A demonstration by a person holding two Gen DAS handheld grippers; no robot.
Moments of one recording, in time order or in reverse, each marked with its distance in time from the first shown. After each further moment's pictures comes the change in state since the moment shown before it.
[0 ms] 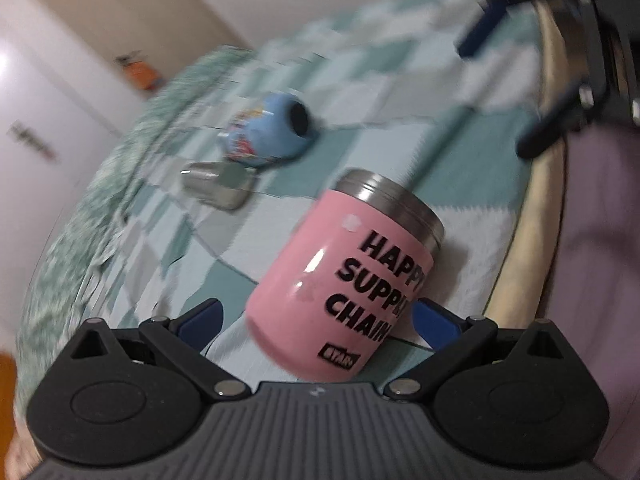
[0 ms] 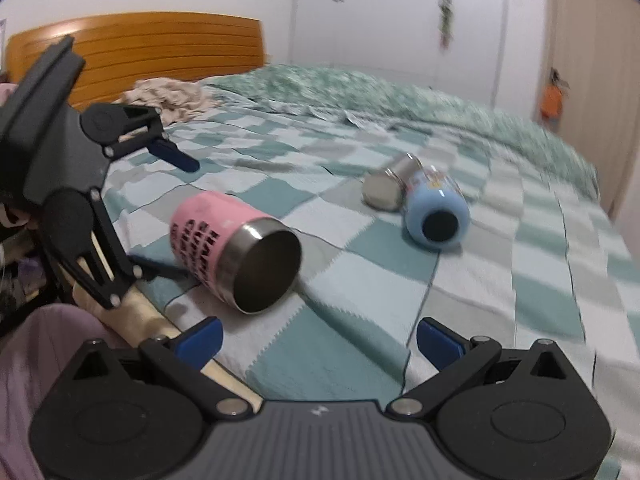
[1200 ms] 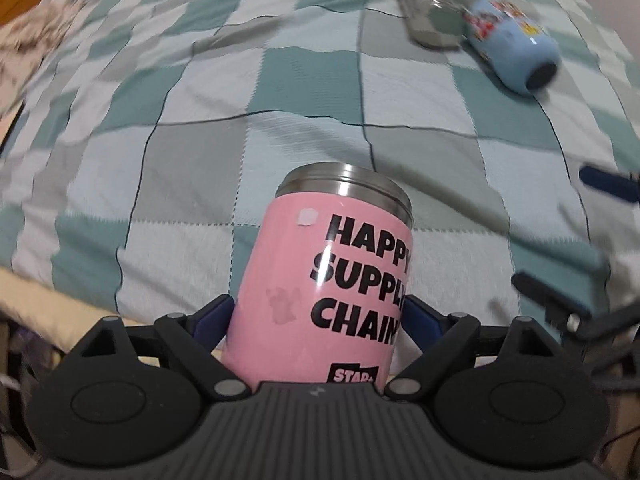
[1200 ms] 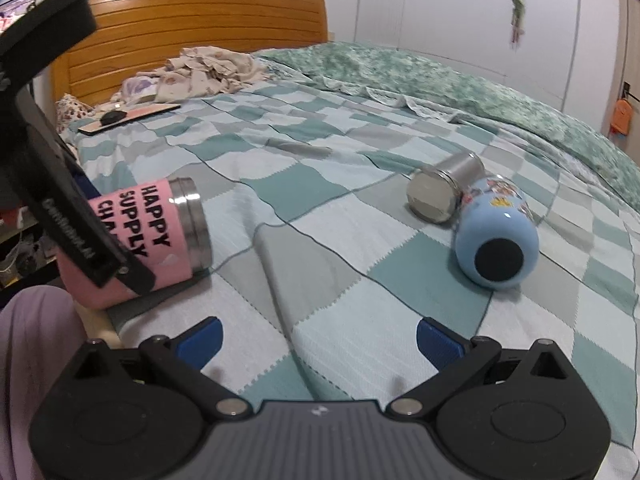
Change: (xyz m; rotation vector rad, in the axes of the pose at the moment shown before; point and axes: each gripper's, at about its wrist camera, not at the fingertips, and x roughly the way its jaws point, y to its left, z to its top) left arm 0.034 0.080 -0.012 -1.139 0.601 0.016; right arm 0.084 -0.016 0.040 -0.184 0.053 0.173
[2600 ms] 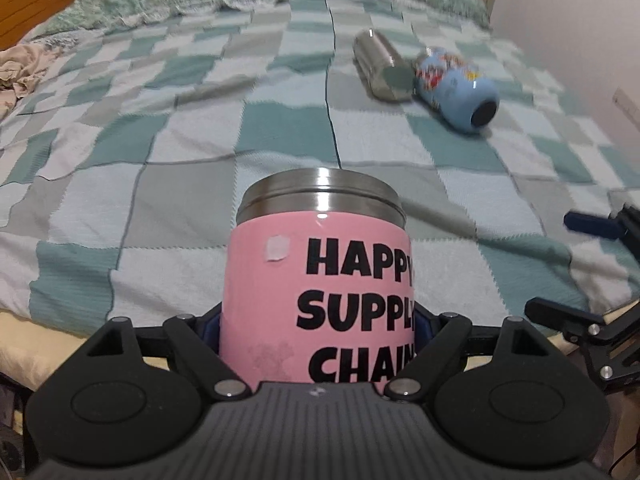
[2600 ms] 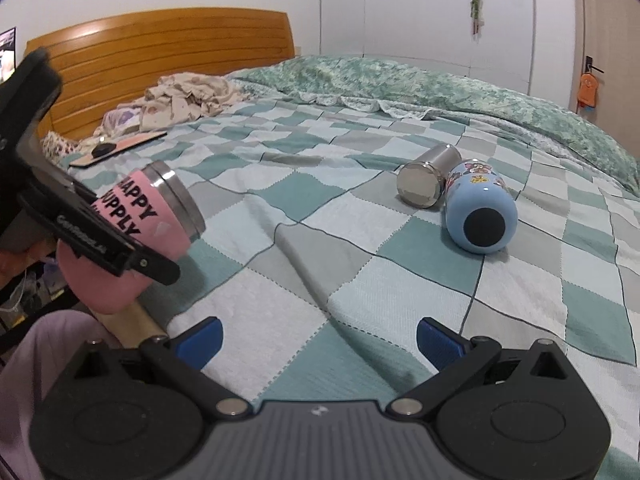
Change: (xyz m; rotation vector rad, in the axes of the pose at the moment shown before) left arm -0.013 0.039 -0.047 0.079 -0.284 -0.178; right arm -0.042 0.031 -0.022 0.148 -0.056 -0.060
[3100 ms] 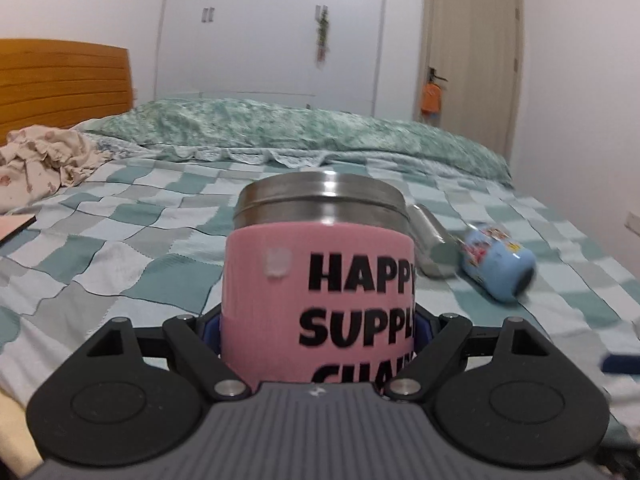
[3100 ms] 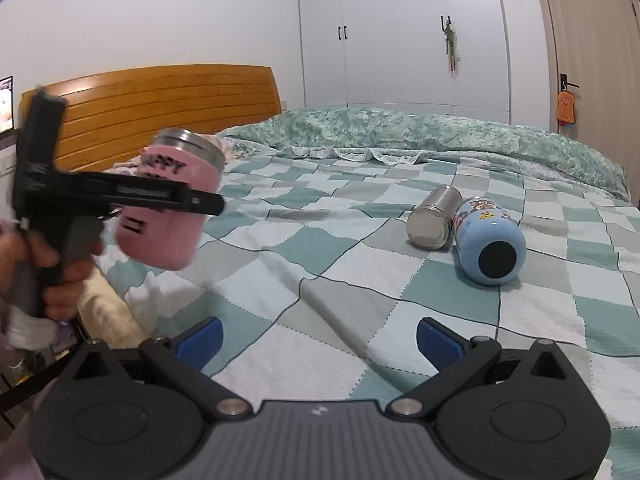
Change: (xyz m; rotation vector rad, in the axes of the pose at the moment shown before) left arm 0.005 0.039 0.018 -0.100 -0.523 0.065; right arm -0.001 0.028 -0.001 0.072 -0.163 -0.016
